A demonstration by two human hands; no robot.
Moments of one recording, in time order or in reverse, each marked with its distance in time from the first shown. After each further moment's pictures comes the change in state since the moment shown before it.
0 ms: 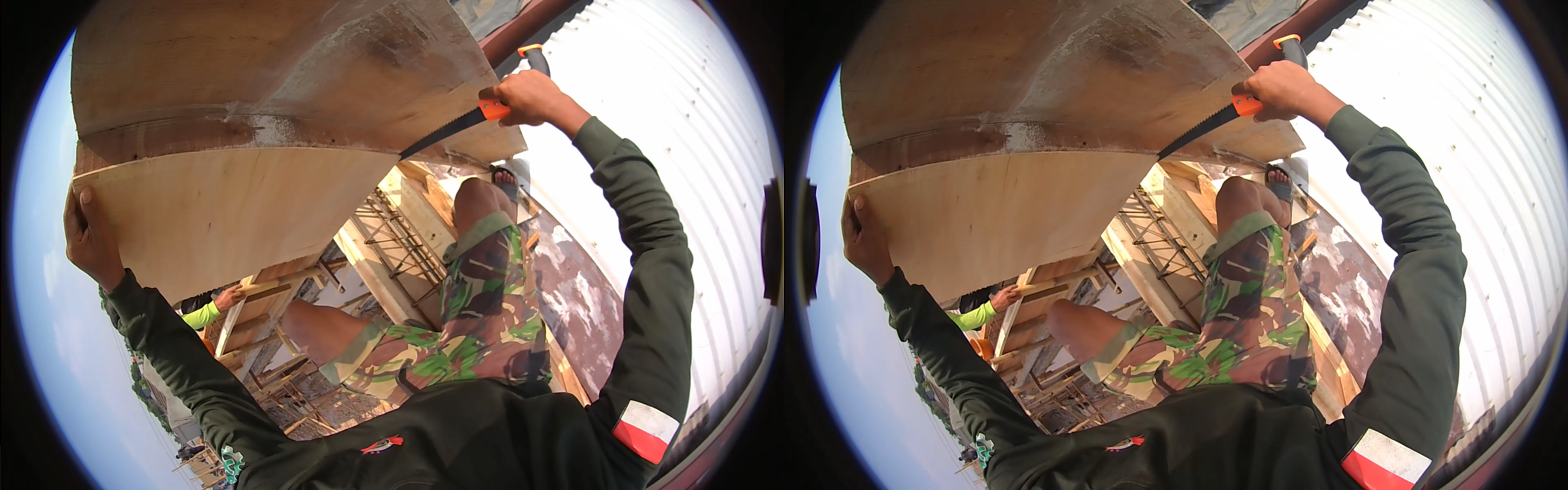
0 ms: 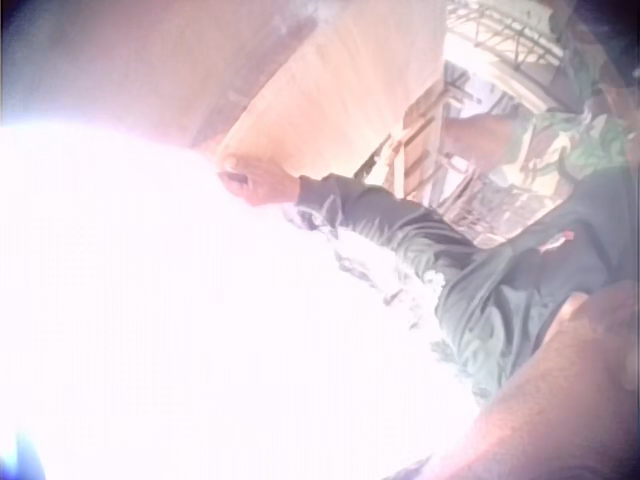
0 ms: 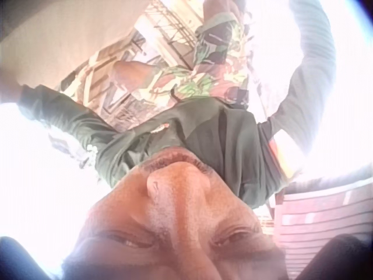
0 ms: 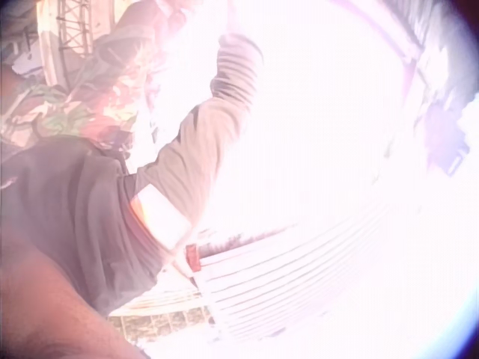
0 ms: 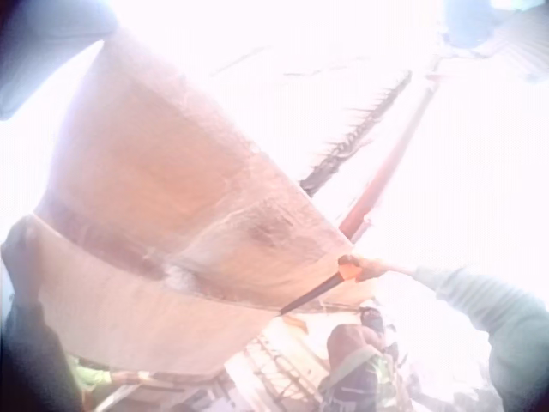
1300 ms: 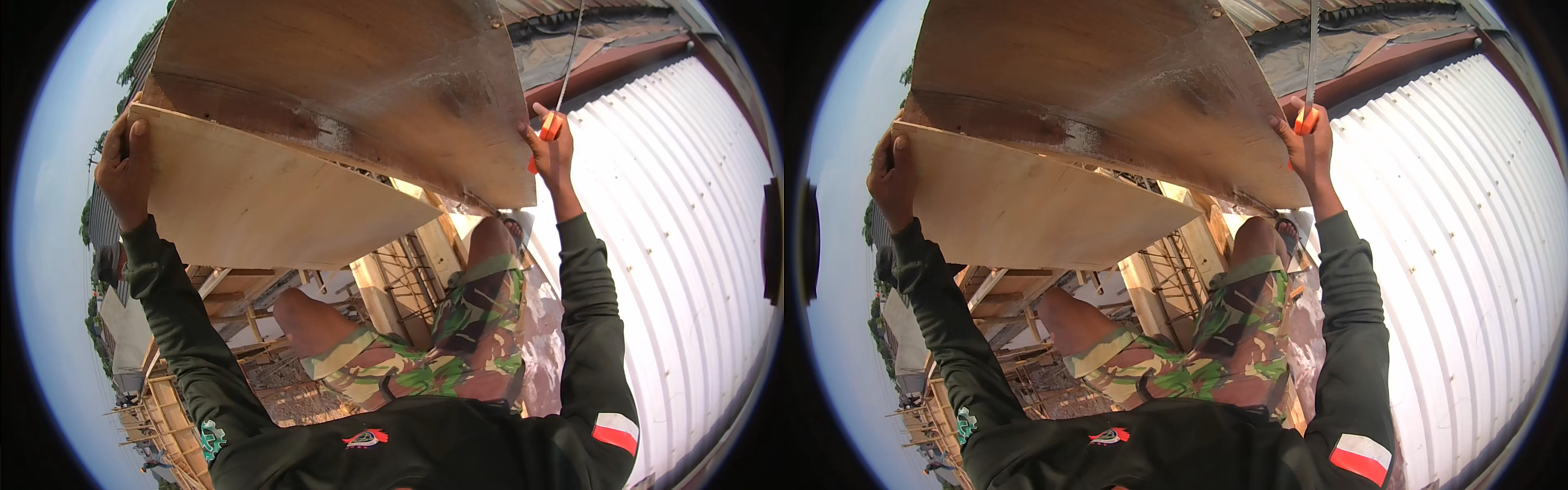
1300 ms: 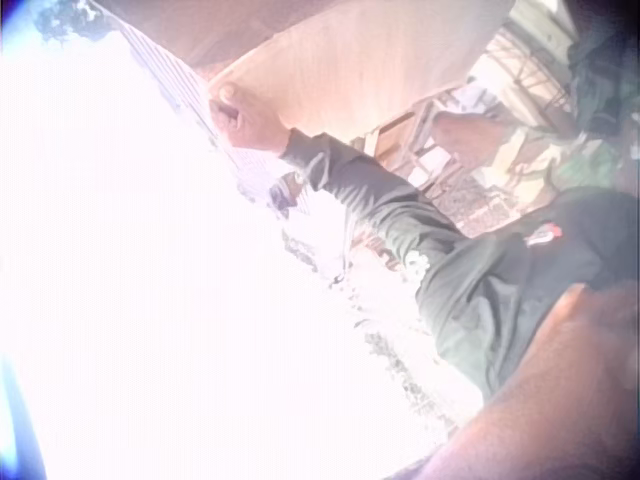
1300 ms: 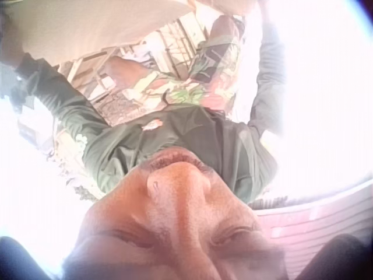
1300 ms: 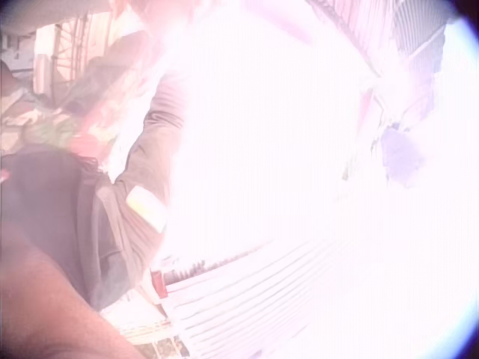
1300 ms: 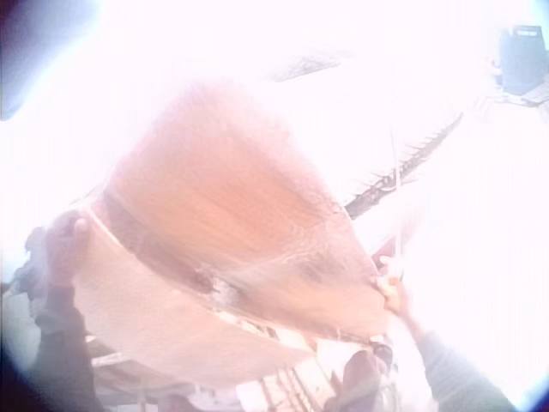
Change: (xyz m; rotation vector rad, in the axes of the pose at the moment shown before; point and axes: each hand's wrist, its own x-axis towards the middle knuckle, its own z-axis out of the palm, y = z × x) left_hand -0.023 -0.013 -0.012 -0.183 -0.001 0.061; right_hand 0.026 -0.043 0.009 1.132 0.965 0.221
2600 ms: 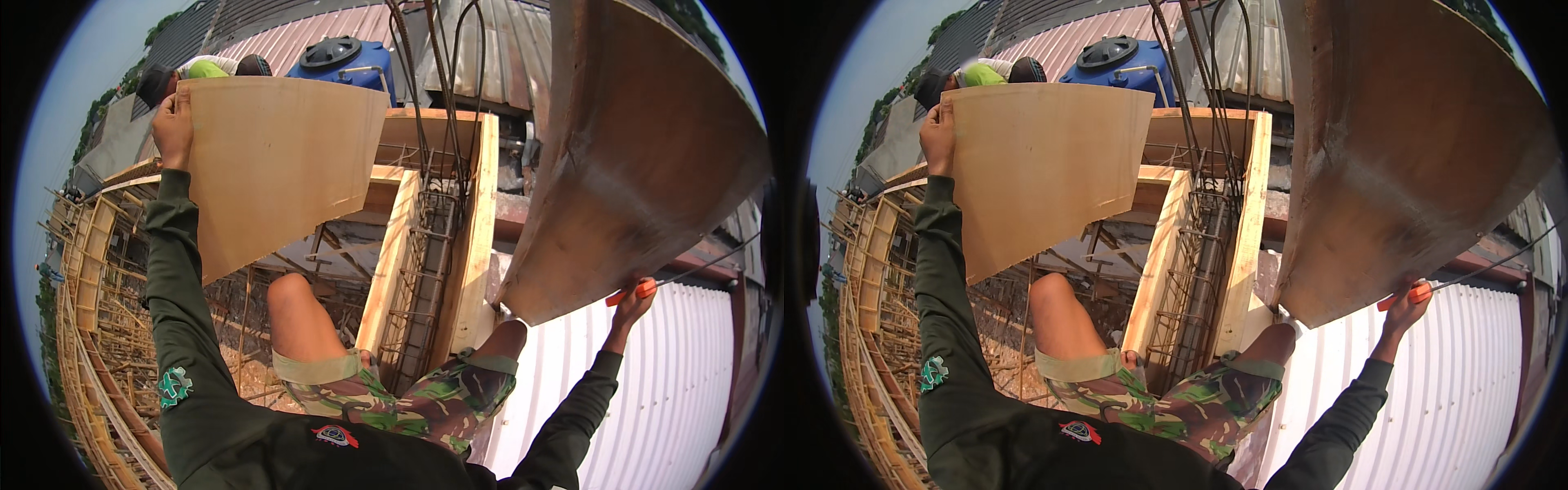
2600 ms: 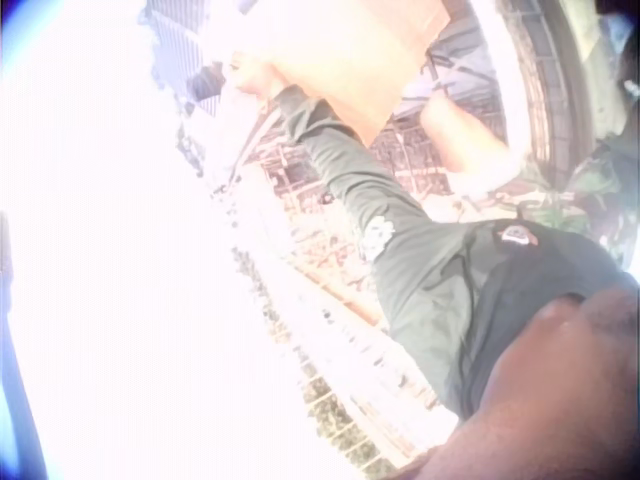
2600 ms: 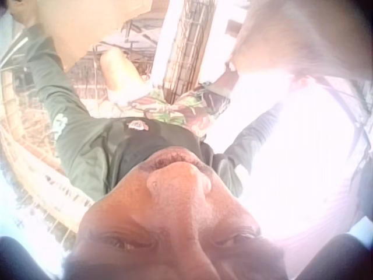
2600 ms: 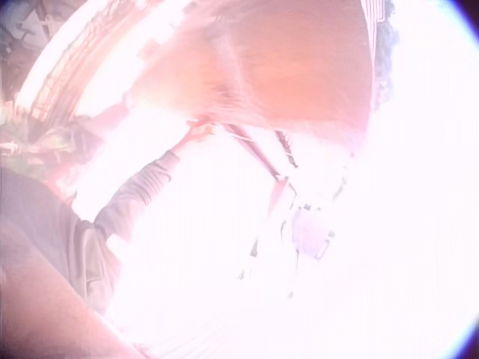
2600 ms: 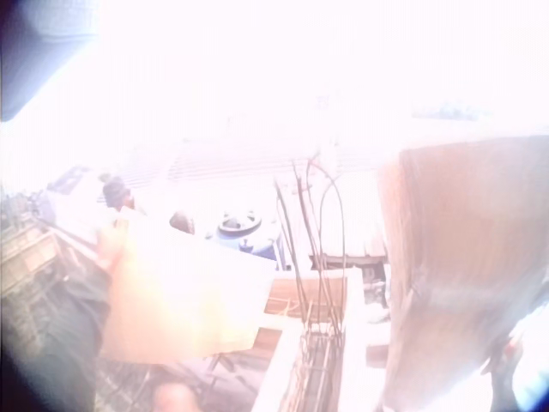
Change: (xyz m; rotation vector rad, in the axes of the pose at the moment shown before) left_hand -0.210 -0.223 -0.165 0.421 0.384 -0.754; right_hand 0.063 0.078 -0.012 -0.125 -0.022 -0.066
